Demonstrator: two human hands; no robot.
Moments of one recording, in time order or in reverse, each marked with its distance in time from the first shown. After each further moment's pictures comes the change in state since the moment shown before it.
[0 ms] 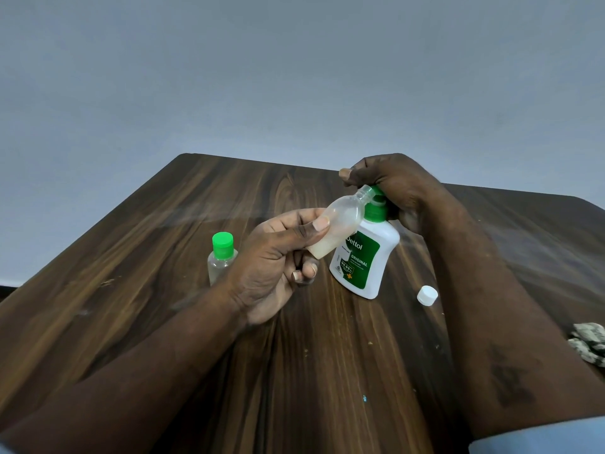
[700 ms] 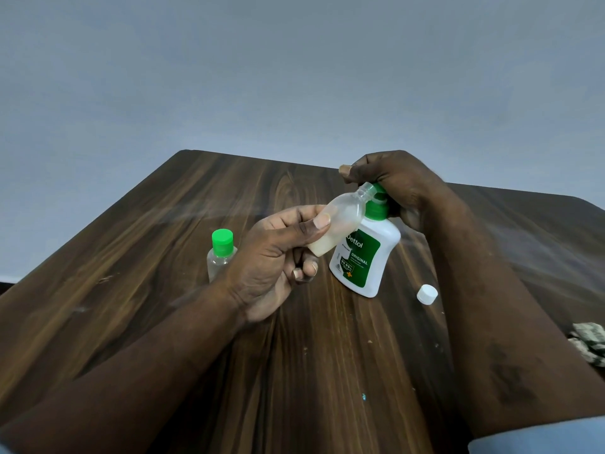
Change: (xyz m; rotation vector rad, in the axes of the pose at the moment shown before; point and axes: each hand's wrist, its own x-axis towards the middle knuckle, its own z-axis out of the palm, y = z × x) left_hand 0.000 0.000 -0.002 0.020 -0.023 0.021; right_hand 0.002 0.001 0.000 0.013 0.004 -0.017
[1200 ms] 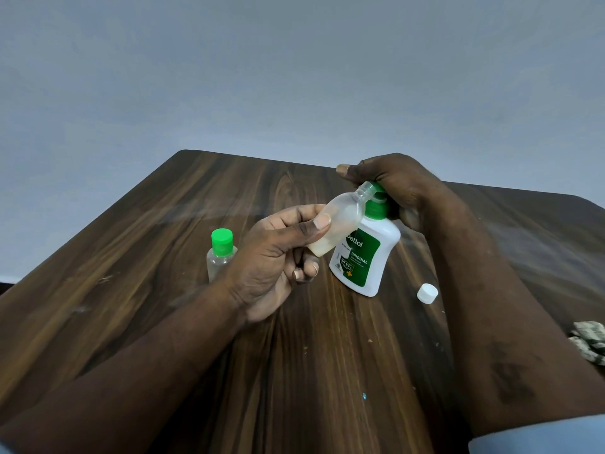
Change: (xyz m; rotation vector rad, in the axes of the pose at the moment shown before) left_hand 0.001 -0.001 -0.001 0.010 0.015 -0.003; right_hand -0.002 0.002 0.004 0.104 -0.020 0.072
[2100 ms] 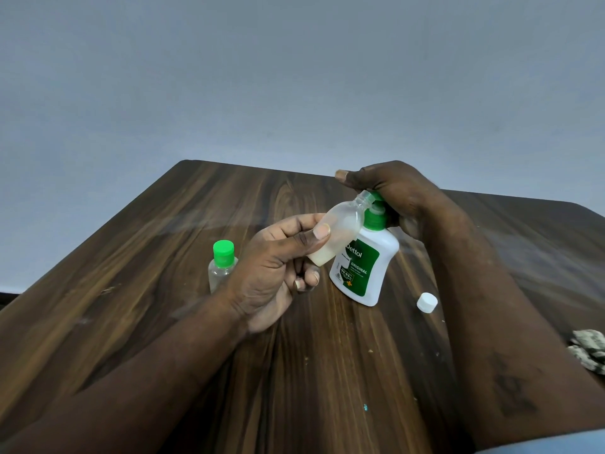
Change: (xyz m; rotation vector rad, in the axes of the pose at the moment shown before) left_hand -0.002 0.003 0.005 -0.019 0.001 0.007; right_hand -0.001 -0.006 -0.002 -0.066 0.046 -0.044
